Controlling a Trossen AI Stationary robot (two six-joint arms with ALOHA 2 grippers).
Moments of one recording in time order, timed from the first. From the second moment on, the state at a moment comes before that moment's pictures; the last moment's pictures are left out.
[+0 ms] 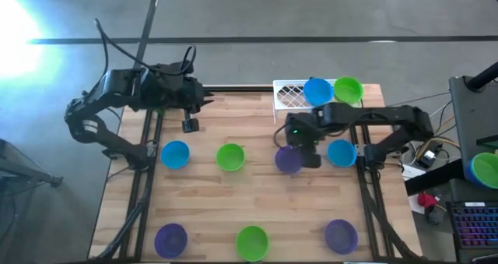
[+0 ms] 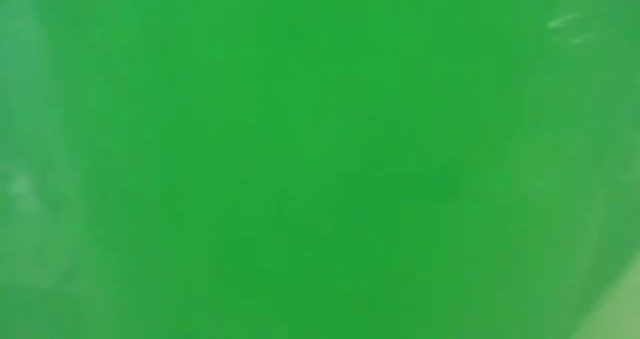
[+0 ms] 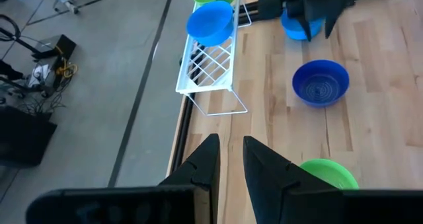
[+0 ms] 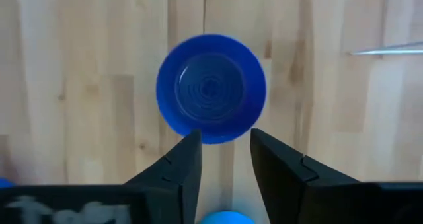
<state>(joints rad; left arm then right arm) 0.07 1.35 1.97 -1.24 -0.32 0.25 -0.04 1.51 1.39 -1.21 -0.02 -0.05</state>
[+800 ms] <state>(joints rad) 0.07 1.35 1.97 -1.27 -0.32 0.32 -0.19 1.72 1.24 -0.98 -0.02 -0.15</state>
